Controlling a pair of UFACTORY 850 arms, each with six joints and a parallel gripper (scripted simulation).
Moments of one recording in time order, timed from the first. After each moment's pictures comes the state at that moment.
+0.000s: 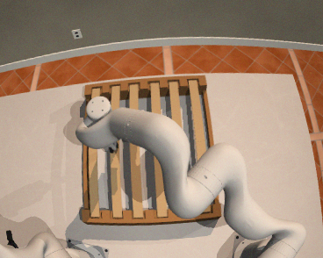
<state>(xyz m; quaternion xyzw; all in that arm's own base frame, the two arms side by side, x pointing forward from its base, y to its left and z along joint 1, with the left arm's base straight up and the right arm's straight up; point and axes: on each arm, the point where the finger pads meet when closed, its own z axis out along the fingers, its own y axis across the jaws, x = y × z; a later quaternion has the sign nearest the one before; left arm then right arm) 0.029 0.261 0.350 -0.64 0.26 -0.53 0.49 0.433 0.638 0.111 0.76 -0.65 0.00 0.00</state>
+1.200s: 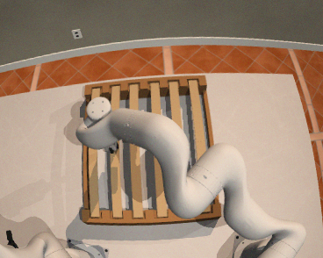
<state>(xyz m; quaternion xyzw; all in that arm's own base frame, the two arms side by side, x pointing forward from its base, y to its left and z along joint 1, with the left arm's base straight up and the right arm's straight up) 0.029 0.261 0.350 -0.64 0.26 -0.53 0.49 0.433 0.638 0.106 0.76 -0.65 0.00 0.00</state>
